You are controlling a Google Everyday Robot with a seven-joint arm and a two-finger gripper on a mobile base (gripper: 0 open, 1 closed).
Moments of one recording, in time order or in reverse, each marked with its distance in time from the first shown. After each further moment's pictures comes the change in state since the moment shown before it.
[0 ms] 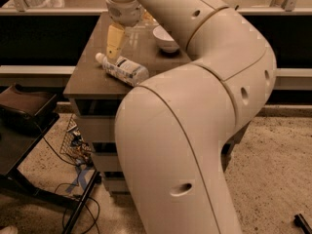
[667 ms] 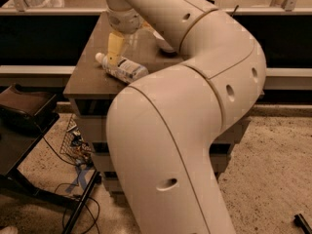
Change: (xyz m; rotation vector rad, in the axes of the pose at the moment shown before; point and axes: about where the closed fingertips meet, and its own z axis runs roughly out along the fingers) arm 0.002 0.003 0.023 -0.008 0.064 0.029
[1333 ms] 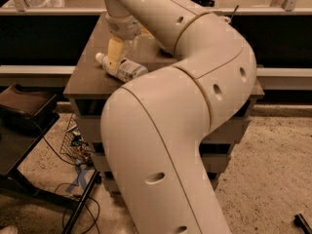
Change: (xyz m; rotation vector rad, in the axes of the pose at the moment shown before) arm -0.003 0.003 0.021 -0.030 0.034 0.012
